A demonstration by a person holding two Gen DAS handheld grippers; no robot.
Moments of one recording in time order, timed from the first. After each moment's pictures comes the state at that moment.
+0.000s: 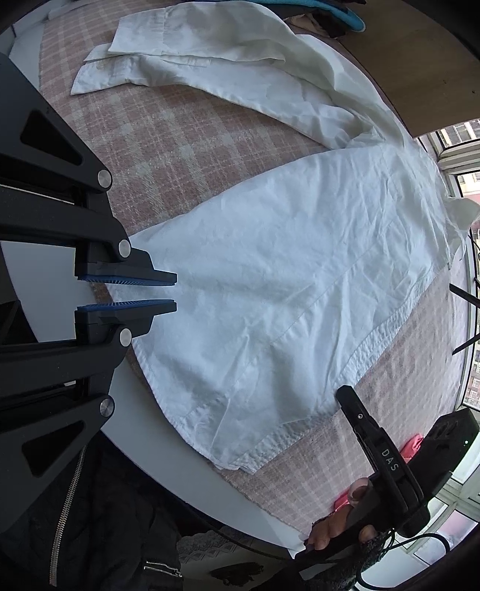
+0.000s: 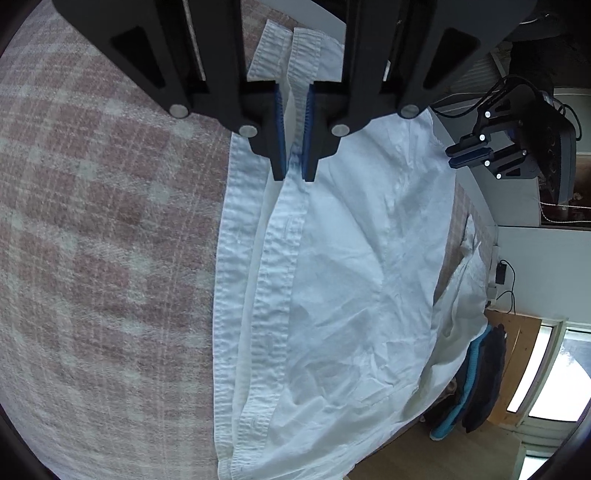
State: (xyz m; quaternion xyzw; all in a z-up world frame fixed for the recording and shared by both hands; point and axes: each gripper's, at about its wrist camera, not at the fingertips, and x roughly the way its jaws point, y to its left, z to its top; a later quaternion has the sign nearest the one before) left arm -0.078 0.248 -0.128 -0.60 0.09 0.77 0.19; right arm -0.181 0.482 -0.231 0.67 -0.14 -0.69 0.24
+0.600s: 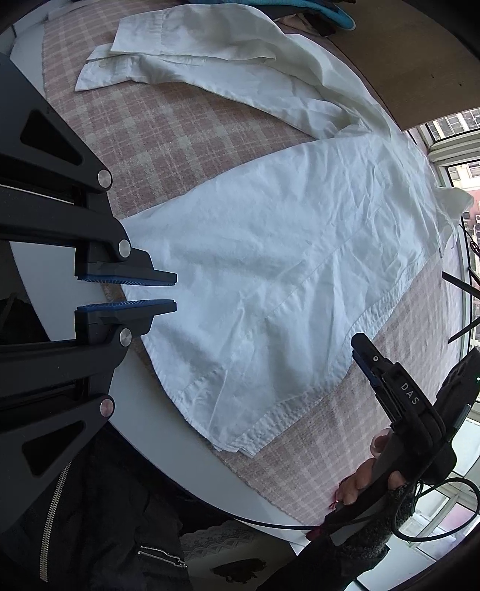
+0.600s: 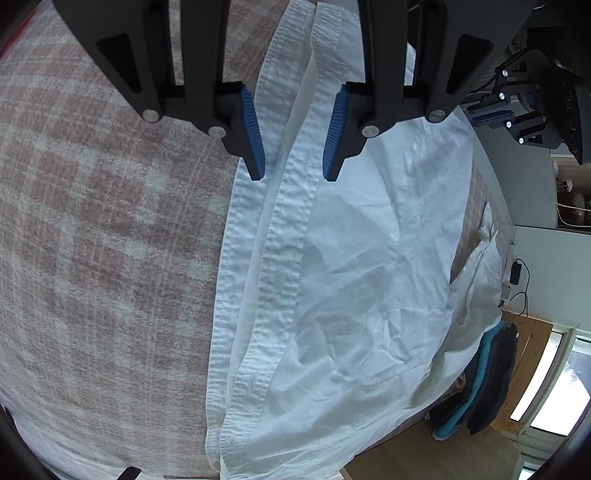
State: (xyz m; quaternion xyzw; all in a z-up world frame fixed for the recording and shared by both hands) left arm -0.069 0.263 -0.119 -0.60 0.09 0.77 0.19; right arm -0.217 0.472 -0.233 0.66 -0.10 -0.70 0.23
